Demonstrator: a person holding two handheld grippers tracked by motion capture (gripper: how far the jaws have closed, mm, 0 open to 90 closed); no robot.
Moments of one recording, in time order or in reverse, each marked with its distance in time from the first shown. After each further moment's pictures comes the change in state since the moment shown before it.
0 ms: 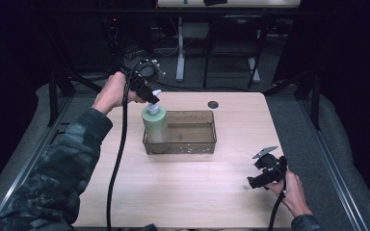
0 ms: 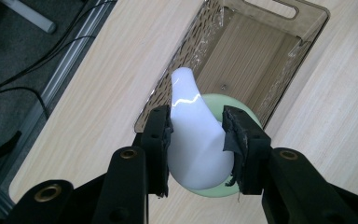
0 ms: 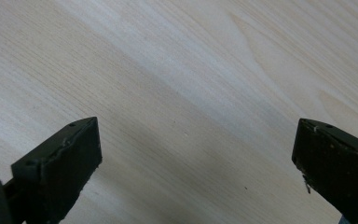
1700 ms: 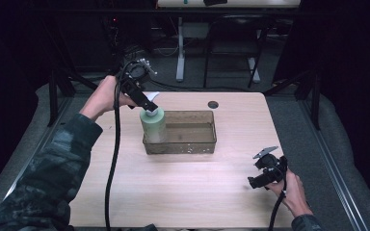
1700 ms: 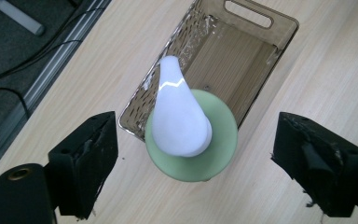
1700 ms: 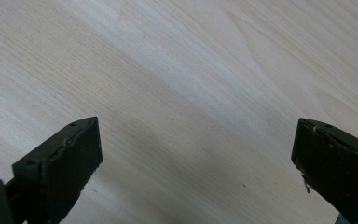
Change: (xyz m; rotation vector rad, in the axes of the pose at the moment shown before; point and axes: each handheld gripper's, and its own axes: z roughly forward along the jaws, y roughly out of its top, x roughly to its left) left arm -0.006 -0.022 -0.024 -0.060 -0.044 -0.062; right arm -0.001 -0.001 -0.001 -0.003 -0.007 -0.006
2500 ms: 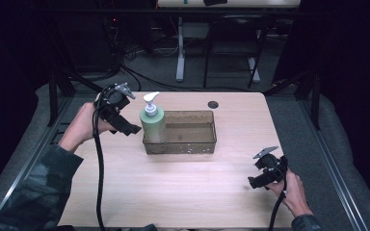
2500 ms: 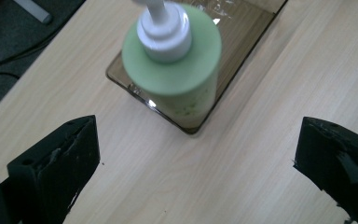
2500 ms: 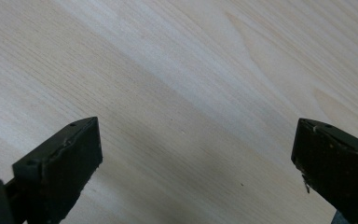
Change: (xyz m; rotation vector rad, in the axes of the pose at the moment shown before) left arm -0.028 -0.085 0.002 -0.049 0.026 -0.064; right arm 0.000 0.000 -0.001 0.002 -0.007 -0.001
